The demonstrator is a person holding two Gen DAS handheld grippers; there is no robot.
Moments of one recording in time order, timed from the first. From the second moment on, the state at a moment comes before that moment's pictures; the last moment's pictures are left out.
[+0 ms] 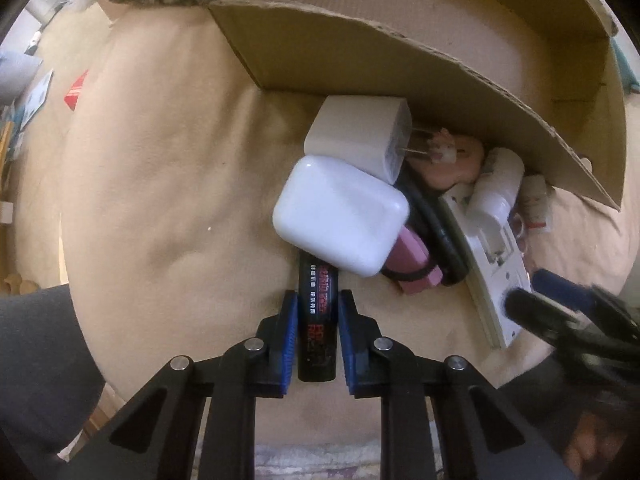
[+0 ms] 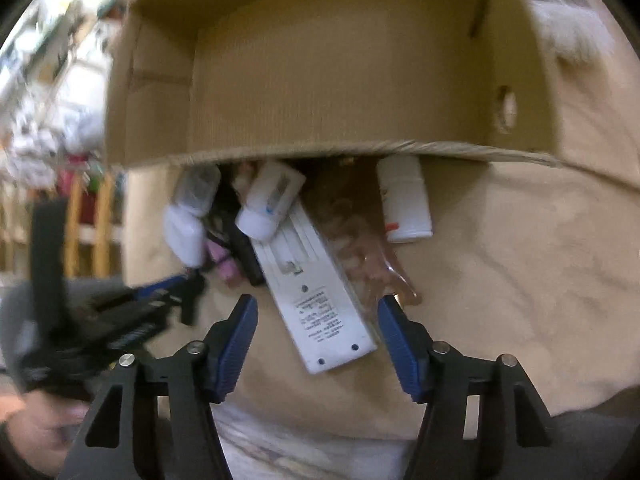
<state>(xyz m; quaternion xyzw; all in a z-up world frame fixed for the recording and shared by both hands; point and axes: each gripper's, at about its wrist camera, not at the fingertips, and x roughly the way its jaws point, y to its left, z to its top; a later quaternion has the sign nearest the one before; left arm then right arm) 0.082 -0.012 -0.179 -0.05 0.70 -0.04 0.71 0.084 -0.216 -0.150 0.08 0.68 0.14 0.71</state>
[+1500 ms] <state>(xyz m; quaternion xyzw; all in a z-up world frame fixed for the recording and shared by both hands) 0.091 0.001 -0.036 -0.04 0.59 -0.03 0.80 0.059 -0.244 -0.032 0.08 0.56 0.19 0.80</state>
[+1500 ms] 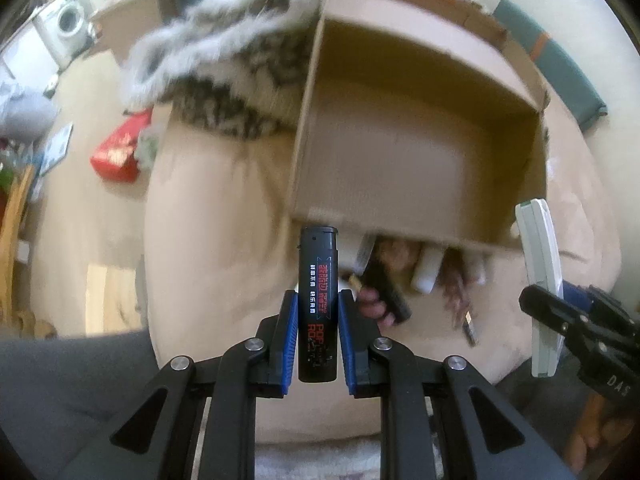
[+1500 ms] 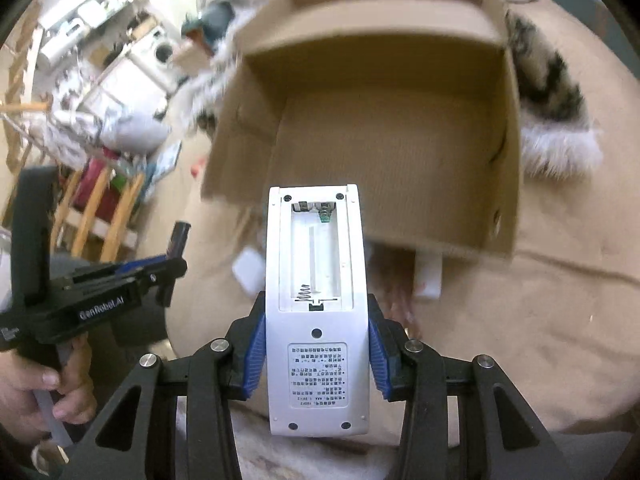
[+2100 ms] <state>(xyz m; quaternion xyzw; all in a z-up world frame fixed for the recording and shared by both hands) 0.191 -0.059 -0.046 0.03 0.57 -0.06 0.82 0.163 -0.236 -0.038 0.08 0.53 0.15 0.83</state>
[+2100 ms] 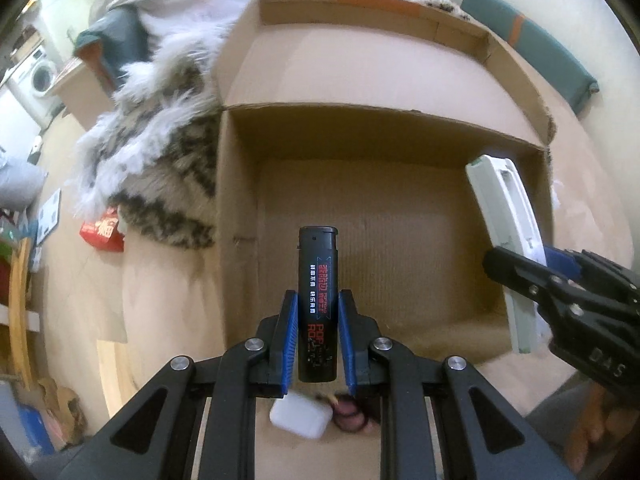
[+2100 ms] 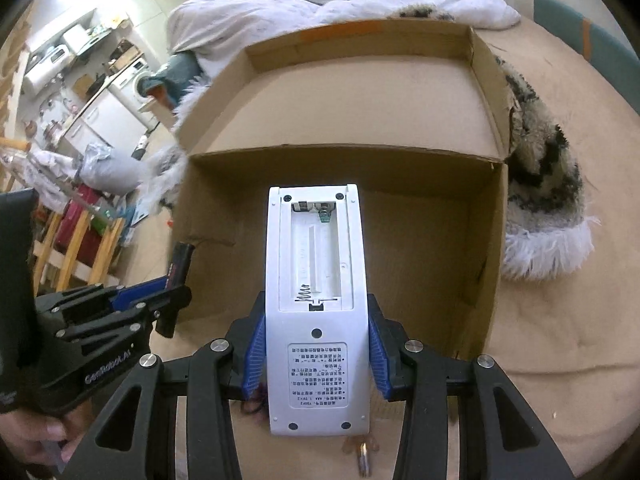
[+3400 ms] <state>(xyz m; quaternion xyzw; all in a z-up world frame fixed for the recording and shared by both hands) 0.206 -0.086 -0.120 0.04 0.58 -0.06 0.81 0.214 -0.213 -0.125 0.06 0.59 0.11 0.80</state>
